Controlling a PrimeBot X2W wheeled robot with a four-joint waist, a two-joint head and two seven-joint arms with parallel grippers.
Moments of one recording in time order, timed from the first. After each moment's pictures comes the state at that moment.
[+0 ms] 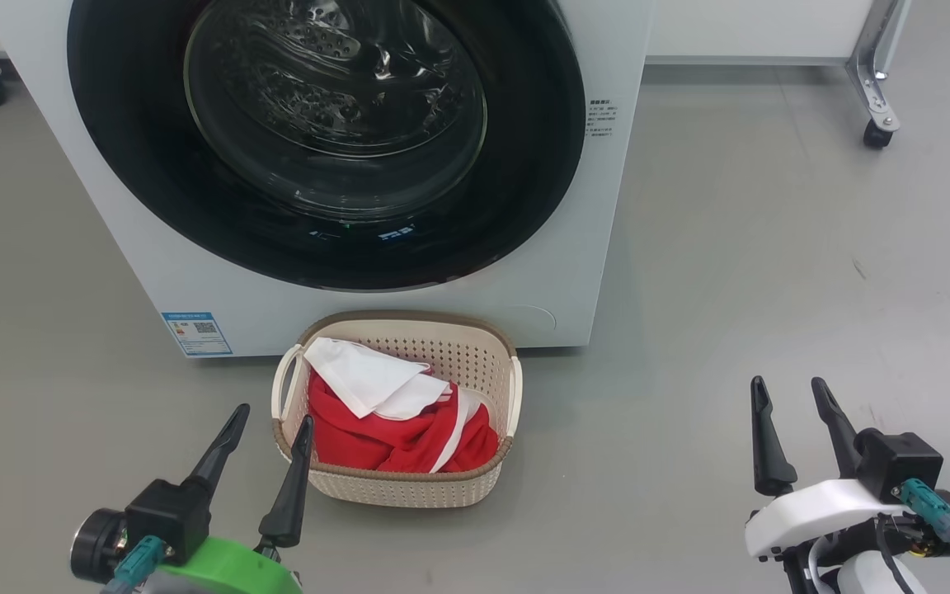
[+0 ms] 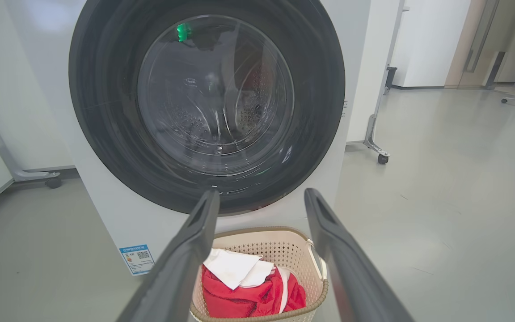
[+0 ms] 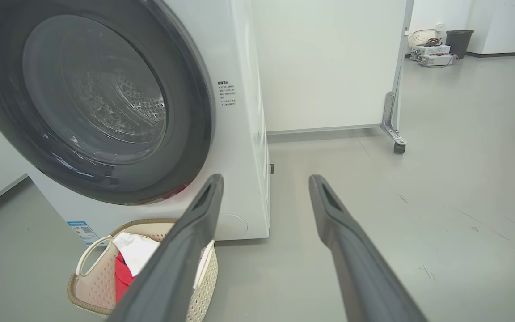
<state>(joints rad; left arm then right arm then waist) 0.00 0.15 -0.28 0.10 -0.38 -0.06 -0.18 -0.02 -0.11 0.18 0.27 0.39 -0.04 -0.25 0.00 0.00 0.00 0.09</state>
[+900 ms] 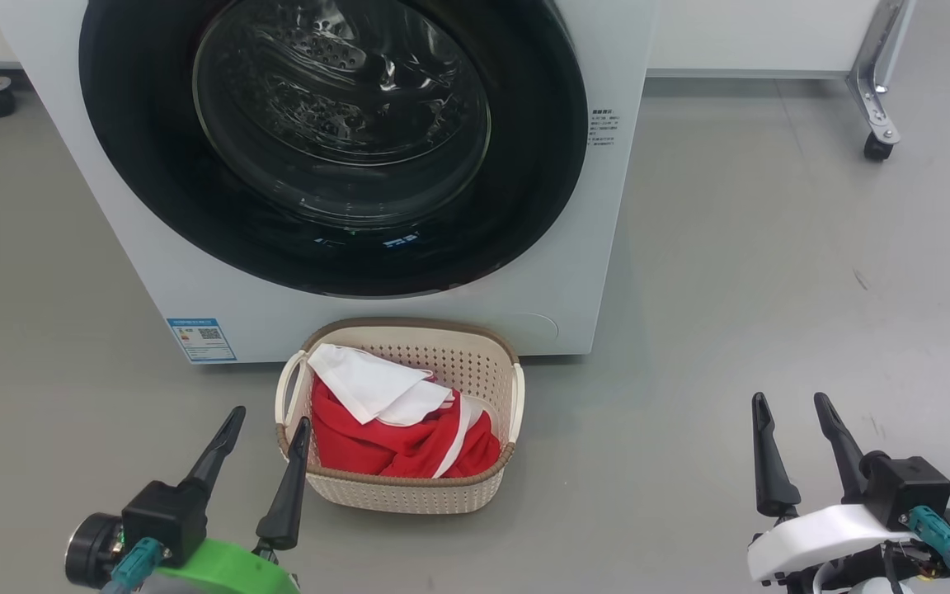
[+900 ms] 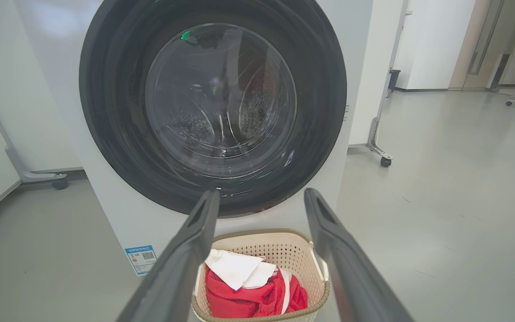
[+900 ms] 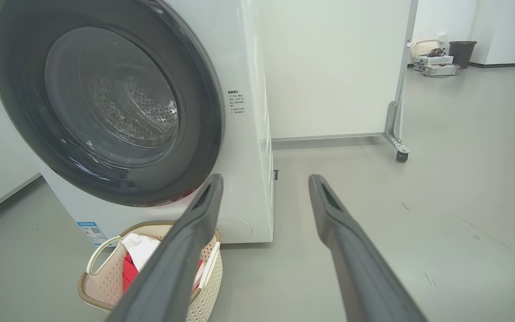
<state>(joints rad) 0.02 0.16 -0.28 0.06 -0.38 -0.03 -0.16 0.07 -0.12 0.19 0.14 0.38 -0.06 -0.23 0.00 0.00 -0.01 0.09</state>
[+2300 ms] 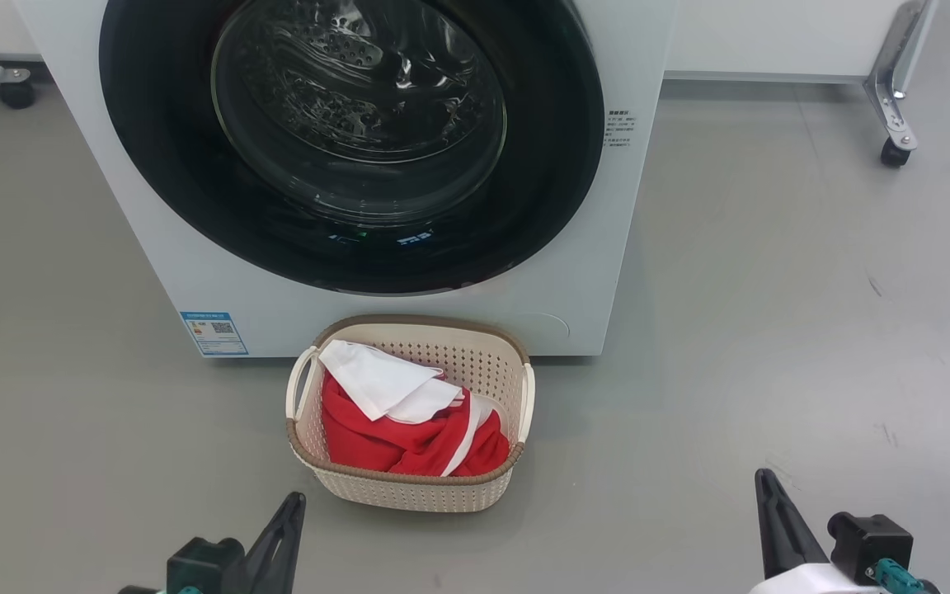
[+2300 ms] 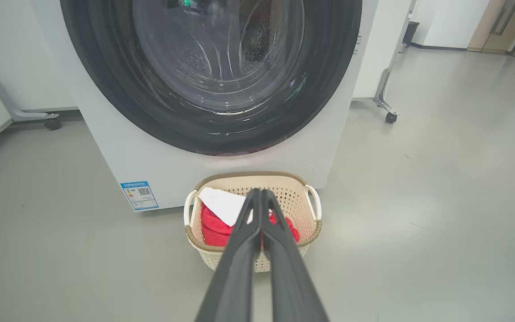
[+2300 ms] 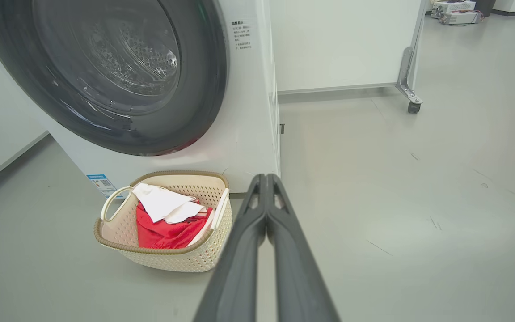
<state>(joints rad) 0.09 0.13 -0.32 0.16 -0.38 -0.03 -0.14 0.16 -0.08 0.21 0.18 0.38 -0.08 -0.20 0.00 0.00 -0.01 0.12</state>
